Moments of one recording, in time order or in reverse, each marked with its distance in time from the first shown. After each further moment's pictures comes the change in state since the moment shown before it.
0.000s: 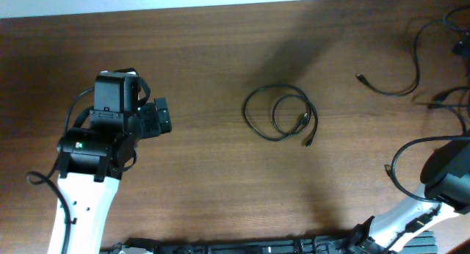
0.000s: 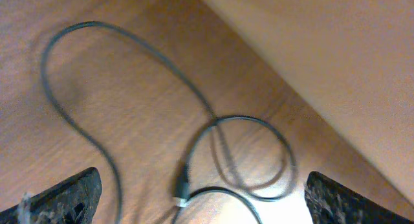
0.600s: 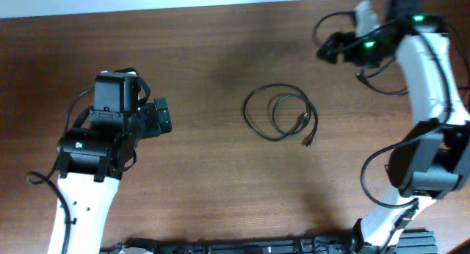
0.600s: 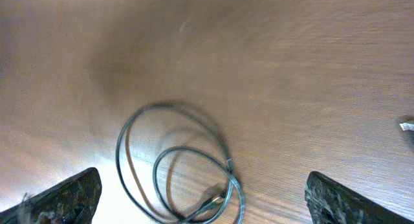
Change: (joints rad) left arm 0.000 0.000 0.000 0.000 0.000 0.000; right arm 0.460 0.000 -0.066 -0.284 -0.753 -0.160
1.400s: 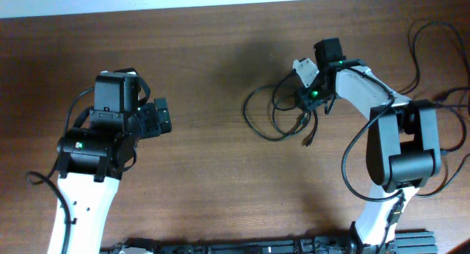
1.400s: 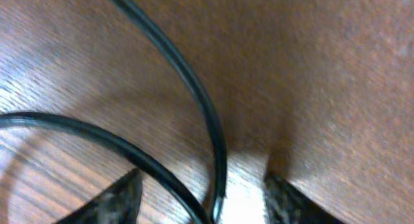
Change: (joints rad) left arm 0.000 0.000 0.000 0.000 0.000 0.000; right arm 0.220 0.069 -0.434 0.413 0.332 -0.298
